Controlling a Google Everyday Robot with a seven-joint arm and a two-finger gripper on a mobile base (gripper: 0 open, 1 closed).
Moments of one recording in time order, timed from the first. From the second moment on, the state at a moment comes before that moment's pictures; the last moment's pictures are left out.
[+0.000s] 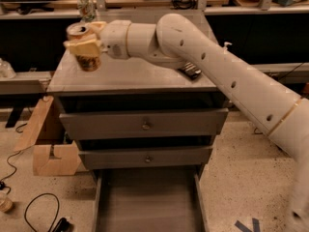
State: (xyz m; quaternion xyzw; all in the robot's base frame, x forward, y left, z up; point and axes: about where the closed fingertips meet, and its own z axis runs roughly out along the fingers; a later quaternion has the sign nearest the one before) arm 0.664 0.189 0.964 -0.49 0.53 0.37 0.58
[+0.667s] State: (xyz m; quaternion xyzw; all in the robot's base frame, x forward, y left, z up) arm 0.565 0.145 0.951 -0.51 0.53 0.35 0.58
